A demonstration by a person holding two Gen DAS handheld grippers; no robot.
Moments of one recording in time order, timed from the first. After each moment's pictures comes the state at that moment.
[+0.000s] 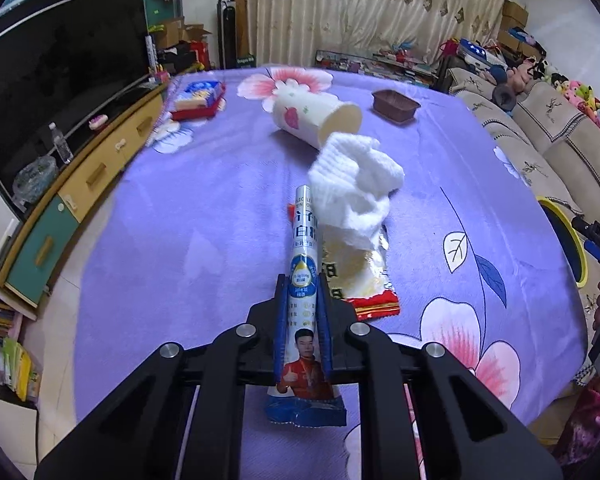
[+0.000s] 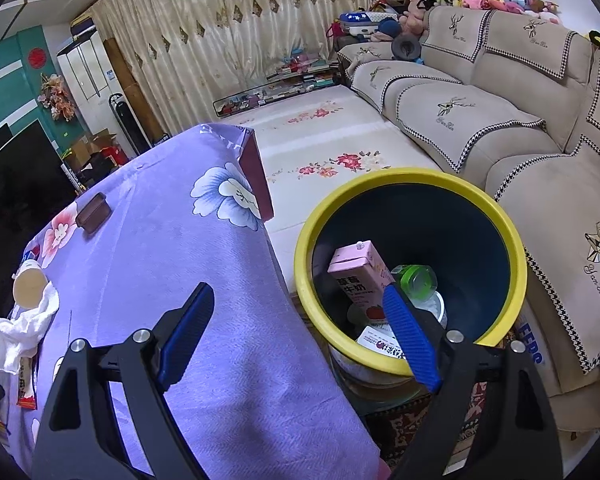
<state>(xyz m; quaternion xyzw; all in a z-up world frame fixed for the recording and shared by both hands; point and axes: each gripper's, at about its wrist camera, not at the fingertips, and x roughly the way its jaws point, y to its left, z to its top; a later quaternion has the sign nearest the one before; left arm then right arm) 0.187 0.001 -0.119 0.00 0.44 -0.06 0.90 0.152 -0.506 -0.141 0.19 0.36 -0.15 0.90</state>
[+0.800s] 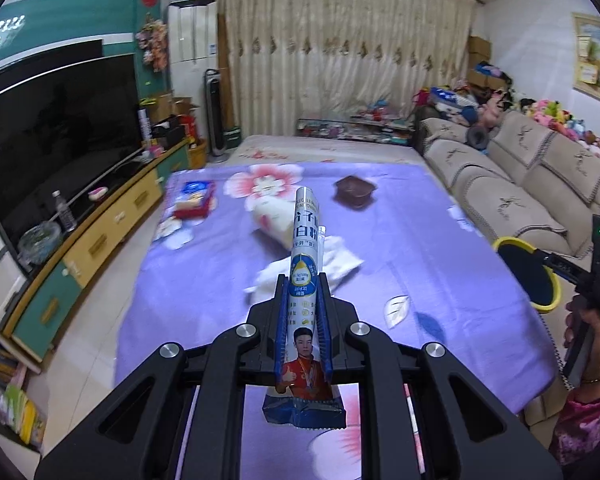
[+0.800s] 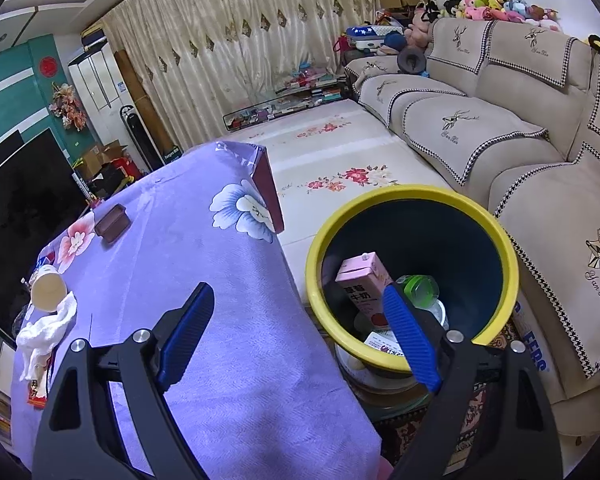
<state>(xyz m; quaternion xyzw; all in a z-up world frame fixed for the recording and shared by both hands) 0.136 -0.018 -0.023 0.02 0.32 -0.10 0.94 0.132 -0.502 -0.121 0.19 0.33 -0.14 0.91</state>
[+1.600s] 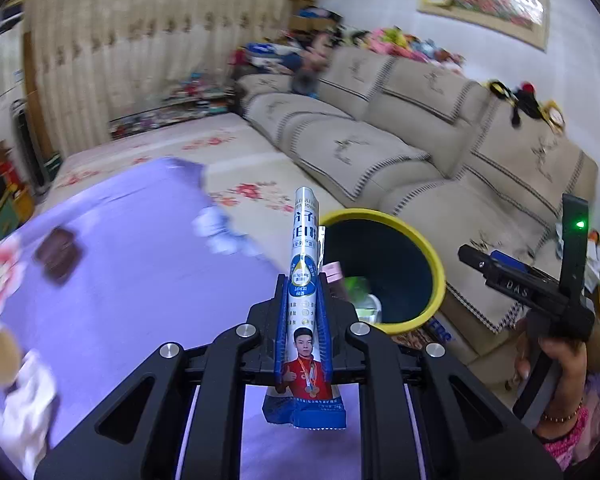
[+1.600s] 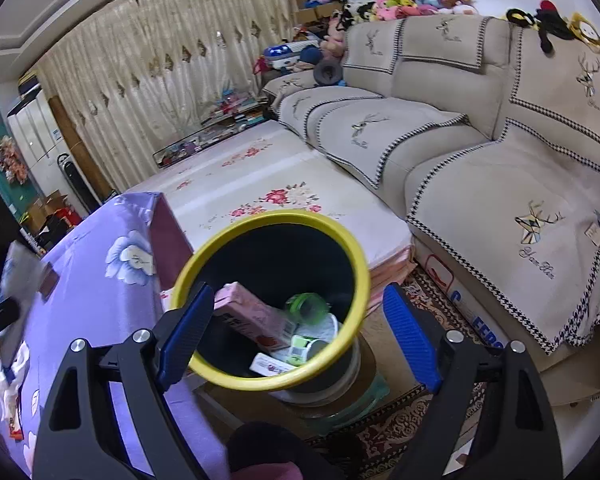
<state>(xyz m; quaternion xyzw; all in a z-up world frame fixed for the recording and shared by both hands) 0.220 -0.347 -0.058 0.11 0.35 -0.40 0.84 0.062 -0.608 -0.125 0.23 0.30 -0.27 0.89</state>
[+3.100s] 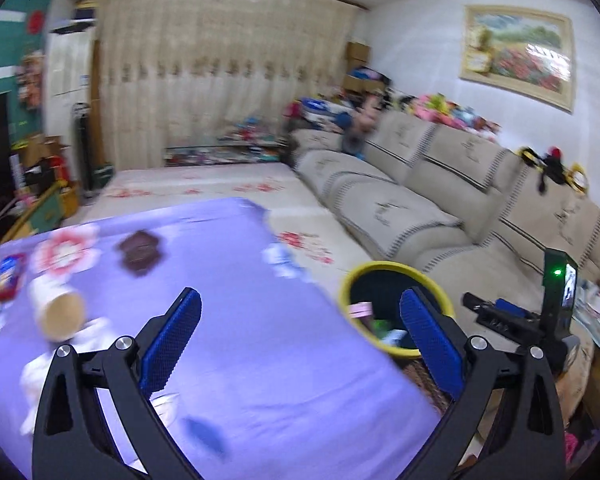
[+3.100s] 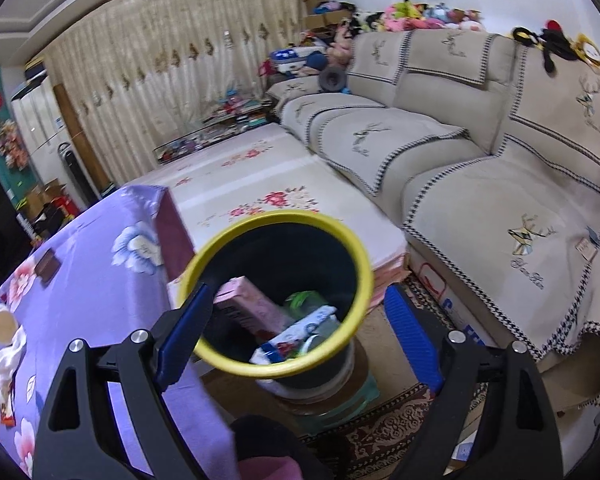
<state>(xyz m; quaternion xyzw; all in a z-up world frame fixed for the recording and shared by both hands) 0.177 -0.235 -0.018 0.02 0.27 -0.30 0.91 0.061 -0.575 -0.111 0.19 0.30 -0.26 0.90</state>
